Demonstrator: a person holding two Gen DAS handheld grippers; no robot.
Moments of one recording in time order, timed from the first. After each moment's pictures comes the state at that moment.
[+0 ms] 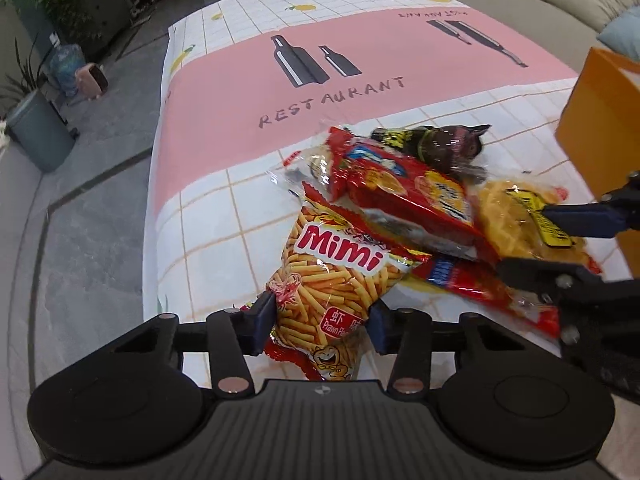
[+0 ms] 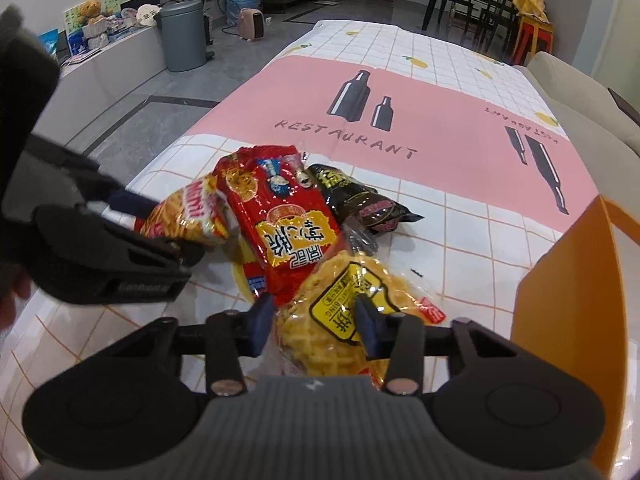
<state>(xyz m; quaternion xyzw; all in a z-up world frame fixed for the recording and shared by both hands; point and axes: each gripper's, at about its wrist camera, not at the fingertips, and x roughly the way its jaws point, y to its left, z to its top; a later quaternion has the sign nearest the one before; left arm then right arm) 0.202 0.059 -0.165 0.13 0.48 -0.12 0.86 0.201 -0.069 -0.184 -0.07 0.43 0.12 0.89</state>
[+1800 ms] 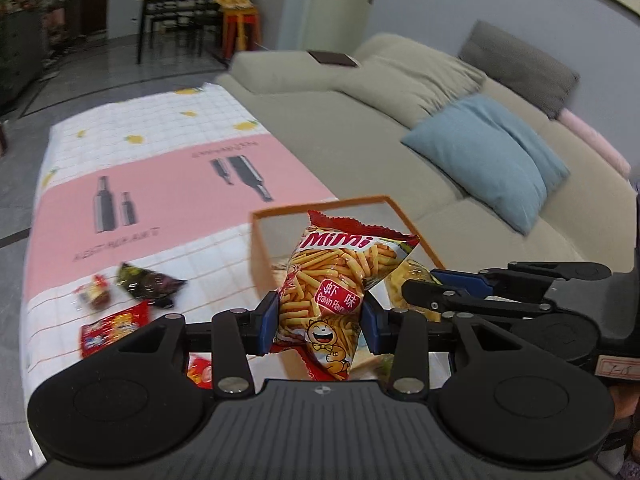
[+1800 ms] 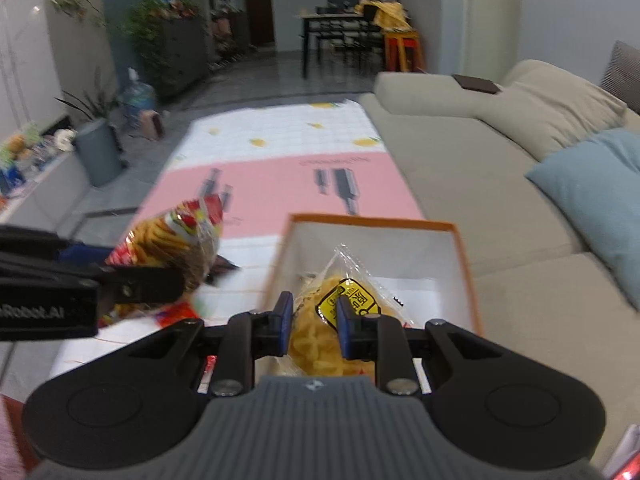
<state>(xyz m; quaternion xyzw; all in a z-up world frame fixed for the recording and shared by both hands) 0.086 -0.107 -0.001 0.04 0.39 -0.31 0.86 0.051 -0.258 -0.036 0.04 0.36 -0.01 0.93</state>
